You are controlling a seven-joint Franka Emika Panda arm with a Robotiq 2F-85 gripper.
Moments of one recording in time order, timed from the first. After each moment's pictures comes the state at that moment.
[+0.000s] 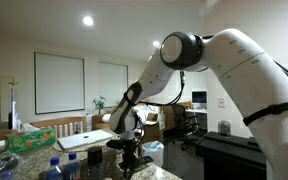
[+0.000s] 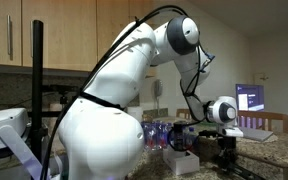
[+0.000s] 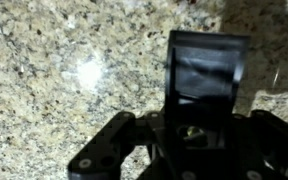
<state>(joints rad) 0.05 0.50 -0.09 -1.95 0.02 2.28 1.59</state>
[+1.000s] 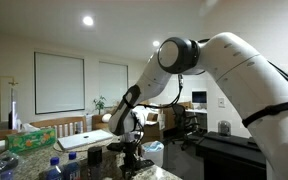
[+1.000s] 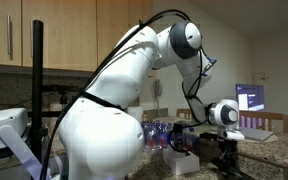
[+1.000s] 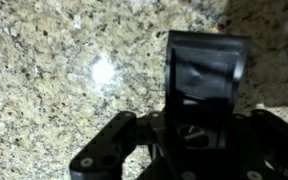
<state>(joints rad) 0.05 0.55 -0.10 -1.90 0.03 2.22 1.59</state>
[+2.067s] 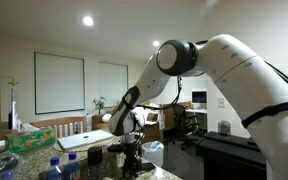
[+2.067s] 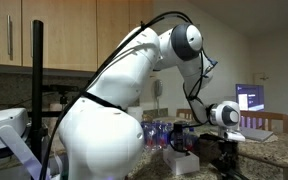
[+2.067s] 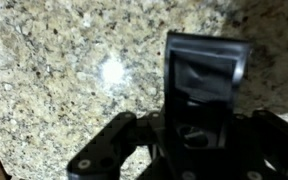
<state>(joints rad) 0.04 0.57 -0.10 -1.88 0.03 2.16 1.59</state>
